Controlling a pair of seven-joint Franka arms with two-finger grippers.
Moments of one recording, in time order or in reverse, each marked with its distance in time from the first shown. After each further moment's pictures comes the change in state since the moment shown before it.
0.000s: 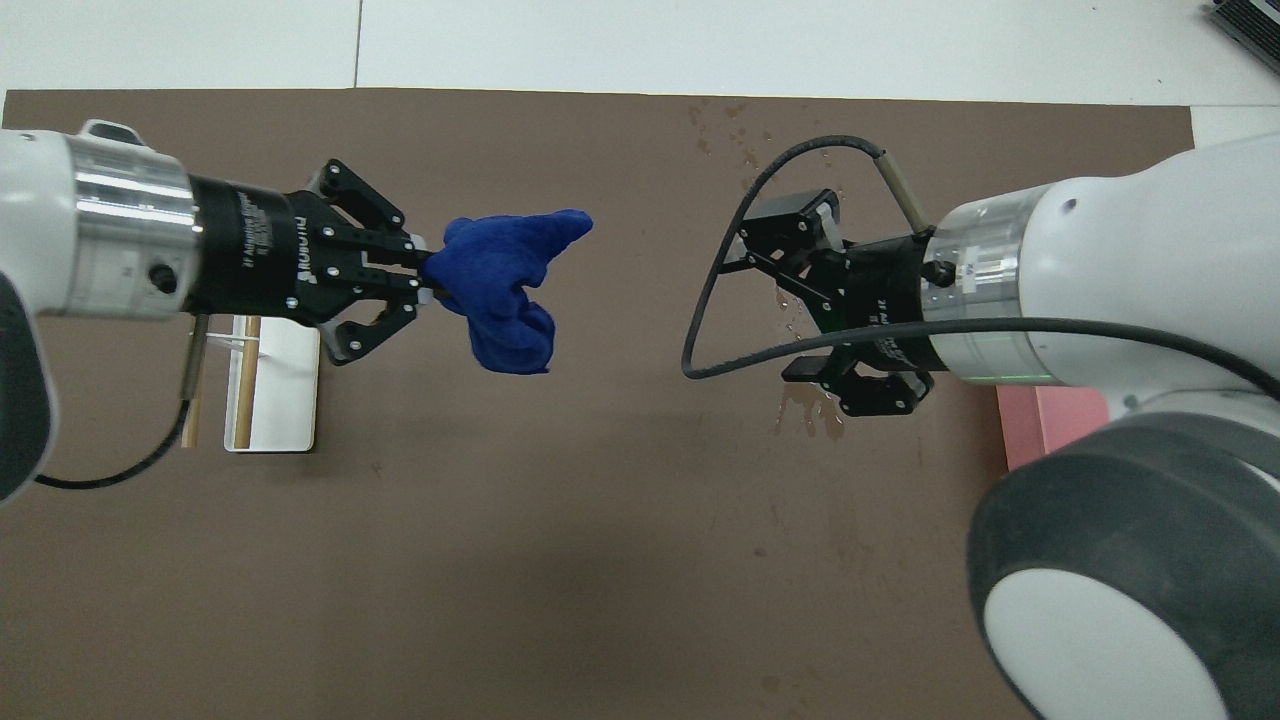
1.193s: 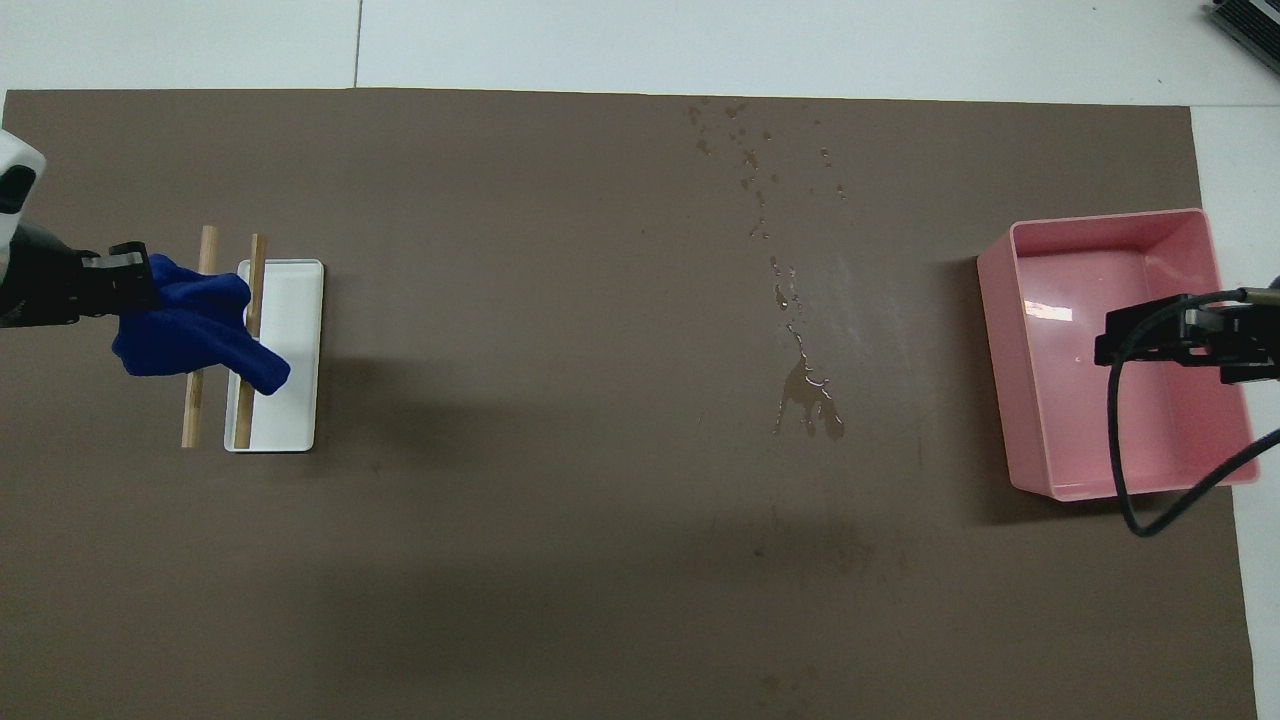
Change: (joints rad) left arm 0.255 0.018 0.119 0.075 0.637 -0.317 1.449; right arm -0.340 -0.122 -0.025 0.031 -0.399 -0.526 -1.073
